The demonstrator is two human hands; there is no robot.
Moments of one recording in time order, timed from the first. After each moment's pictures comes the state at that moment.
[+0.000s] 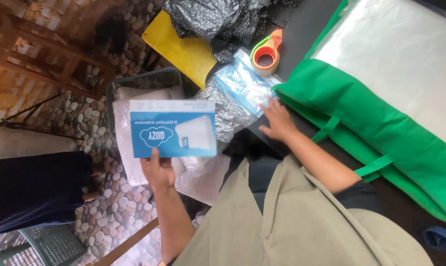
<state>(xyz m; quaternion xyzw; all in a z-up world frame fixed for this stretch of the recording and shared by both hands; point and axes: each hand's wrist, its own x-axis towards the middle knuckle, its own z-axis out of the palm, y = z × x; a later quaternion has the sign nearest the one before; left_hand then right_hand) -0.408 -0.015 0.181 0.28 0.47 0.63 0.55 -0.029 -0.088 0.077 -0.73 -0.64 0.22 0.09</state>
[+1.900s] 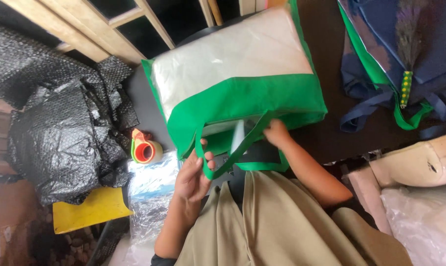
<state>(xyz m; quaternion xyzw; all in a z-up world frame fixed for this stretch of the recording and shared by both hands) -0.055 -0.075 0.192 0.08 -0.04 -0.15 0.98 0.113 -0.364 -0.052 -0.91 0.01 0.11 0.40</state>
